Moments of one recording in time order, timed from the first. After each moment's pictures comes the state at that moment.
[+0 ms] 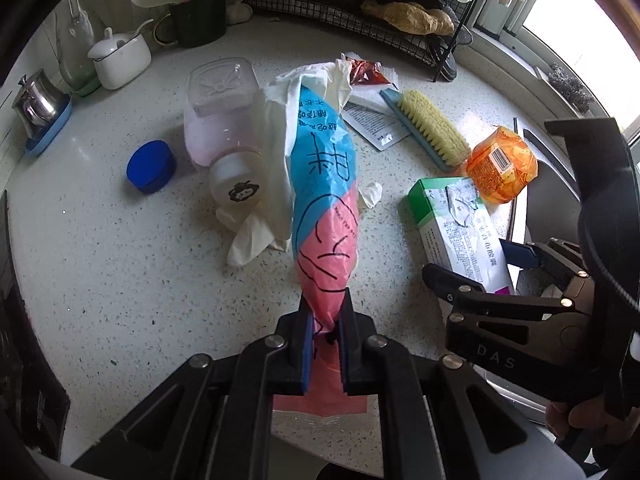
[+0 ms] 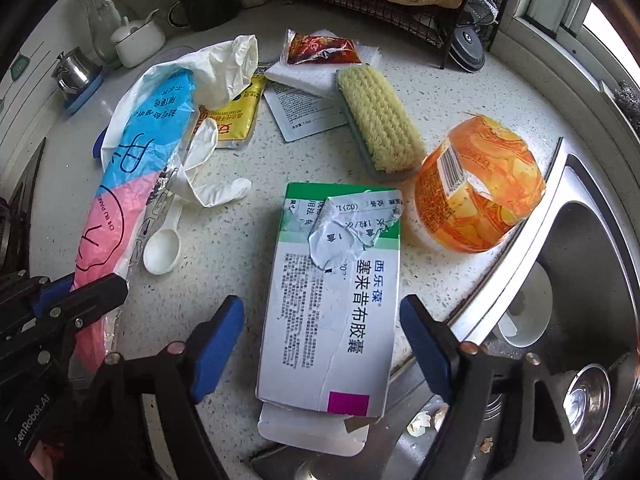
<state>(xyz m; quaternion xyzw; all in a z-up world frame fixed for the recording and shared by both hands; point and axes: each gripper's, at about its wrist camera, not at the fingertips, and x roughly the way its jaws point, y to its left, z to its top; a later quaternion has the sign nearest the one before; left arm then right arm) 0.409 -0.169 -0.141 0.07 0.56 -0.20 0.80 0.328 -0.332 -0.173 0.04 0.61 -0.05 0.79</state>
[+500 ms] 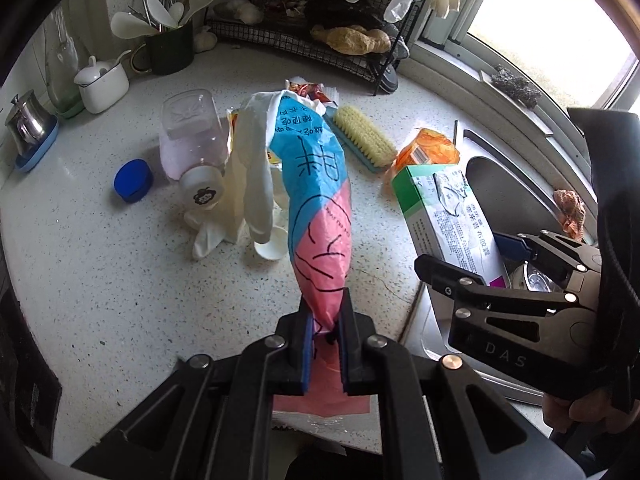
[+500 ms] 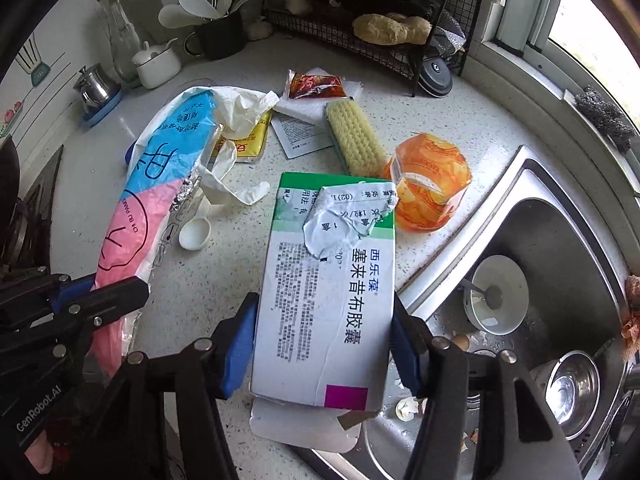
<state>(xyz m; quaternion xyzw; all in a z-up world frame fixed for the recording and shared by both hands) 0.361 -0.173 -0.101 0.06 0.53 -0.27 0.80 0.276 -0.329 -0.118 0.04 0.56 -0.07 0.82</state>
